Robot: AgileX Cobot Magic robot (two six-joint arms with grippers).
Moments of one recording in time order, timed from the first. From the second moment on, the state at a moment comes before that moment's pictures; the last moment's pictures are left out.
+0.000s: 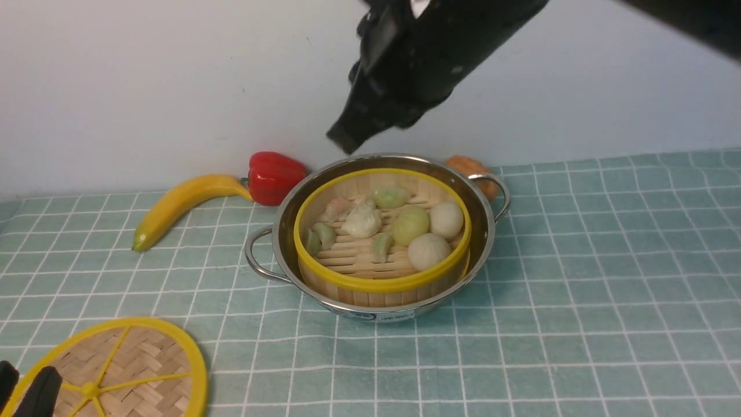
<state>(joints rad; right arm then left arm) 0.78 1.76 -2.03 -0.04 1.23 -0.04 -0.10 0.00 0.01 0.04 0.04 0.09</state>
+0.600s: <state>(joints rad) 0.78 1.55 -2.03 -0.02 1.23 0.05 -0.10 0.00 0.01 0.04 0.04 0.09</state>
